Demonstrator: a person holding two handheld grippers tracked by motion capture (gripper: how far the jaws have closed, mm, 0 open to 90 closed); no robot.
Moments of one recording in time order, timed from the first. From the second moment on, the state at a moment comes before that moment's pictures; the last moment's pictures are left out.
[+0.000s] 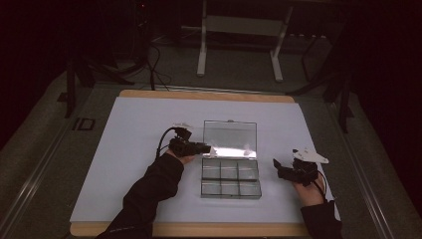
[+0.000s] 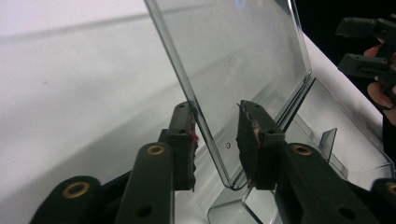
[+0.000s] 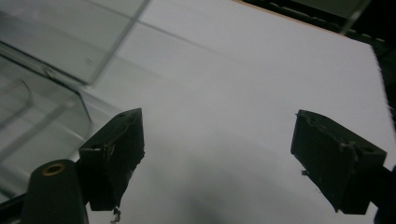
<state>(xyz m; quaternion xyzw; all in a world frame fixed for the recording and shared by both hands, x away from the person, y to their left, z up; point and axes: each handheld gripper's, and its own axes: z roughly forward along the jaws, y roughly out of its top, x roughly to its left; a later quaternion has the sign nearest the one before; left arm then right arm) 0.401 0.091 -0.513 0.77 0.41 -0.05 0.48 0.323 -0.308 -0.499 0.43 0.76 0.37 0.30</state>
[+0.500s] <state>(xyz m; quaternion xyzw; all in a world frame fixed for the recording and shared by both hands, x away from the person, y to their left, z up) 0.390 0.096 -0.505 0.78 0.37 -0.02 0.49 0.354 -0.255 -0.486 0.39 0.79 0.42 0.22</state>
